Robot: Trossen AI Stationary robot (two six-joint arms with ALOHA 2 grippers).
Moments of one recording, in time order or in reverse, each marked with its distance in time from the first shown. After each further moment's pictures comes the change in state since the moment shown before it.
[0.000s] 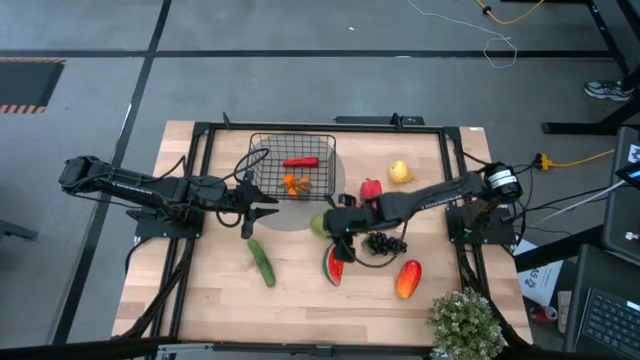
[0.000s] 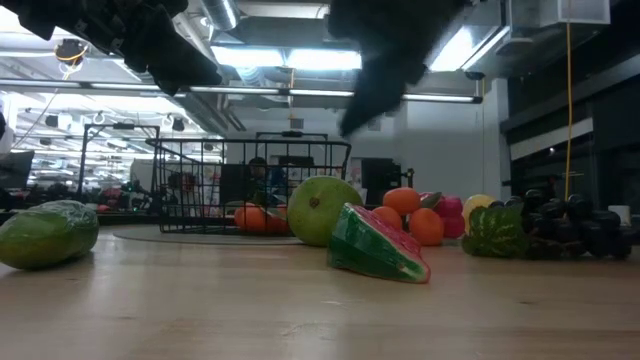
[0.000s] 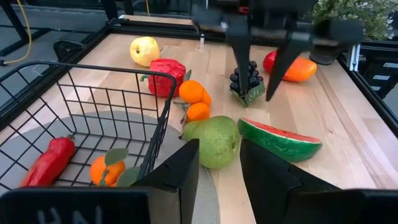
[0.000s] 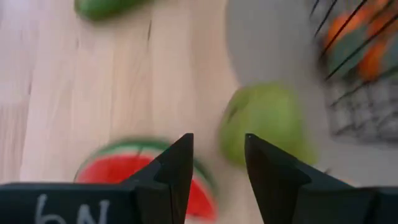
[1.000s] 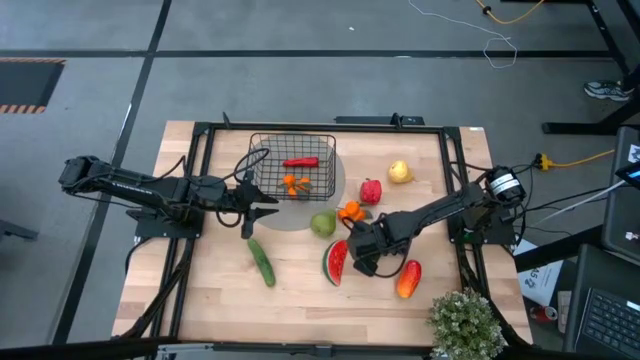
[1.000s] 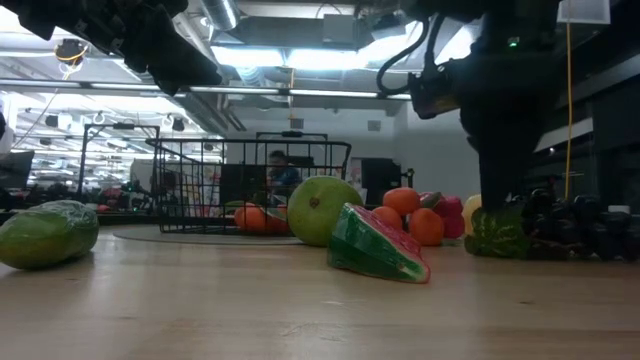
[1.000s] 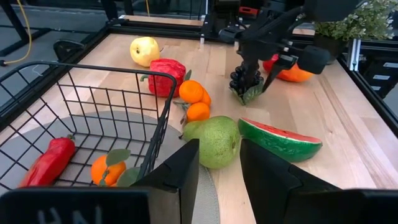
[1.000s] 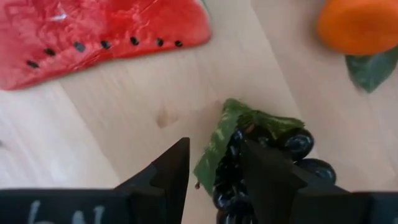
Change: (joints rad) left arm 0.000 0.000 0.000 0.000 0.000 0.001; right arm 0.118 -0.001 -0.144 -0.307 -0.036 0.581
